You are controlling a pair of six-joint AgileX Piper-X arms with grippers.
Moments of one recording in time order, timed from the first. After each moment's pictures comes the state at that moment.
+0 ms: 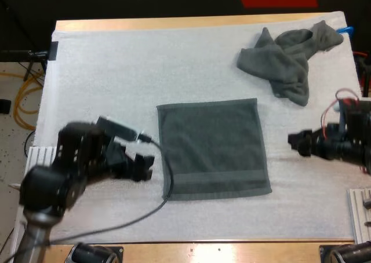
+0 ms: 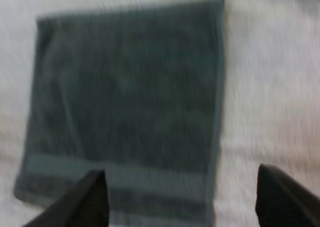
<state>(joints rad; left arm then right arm) -0.29 0.81 -0.97 1.20 0.27 -1.80 0.22 0.92 -0.94 1.08 -0.29 -1.63</state>
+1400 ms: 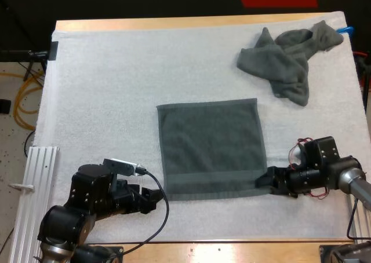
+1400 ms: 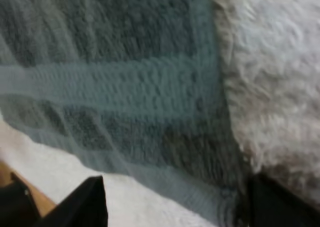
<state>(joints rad) -0.29 0.58 -0.51 0.99 0.45 -2.01 0.22 1.37 -0.44 0.51 -0.76 -1.41</state>
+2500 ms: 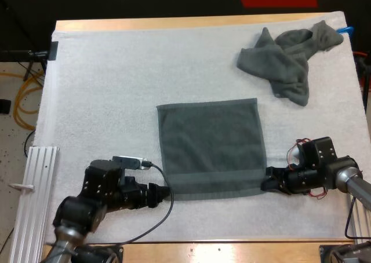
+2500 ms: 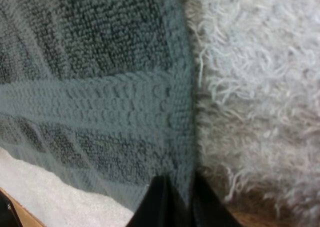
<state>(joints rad) -0.29 0.72 -0.40 0.78 0.50 -2.08 0.22 1.40 -0.44 0.48 -0.72 -1.41</state>
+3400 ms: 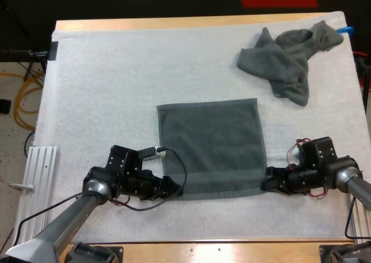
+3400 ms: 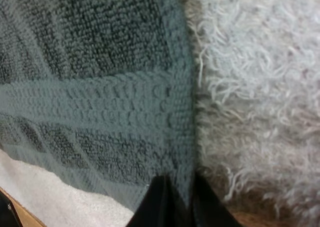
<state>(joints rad) -0.29 1.29 -0.40 0.49 0.72 -2.09 0.22 1.40 -0.44 0.48 -0.72 -1.41</state>
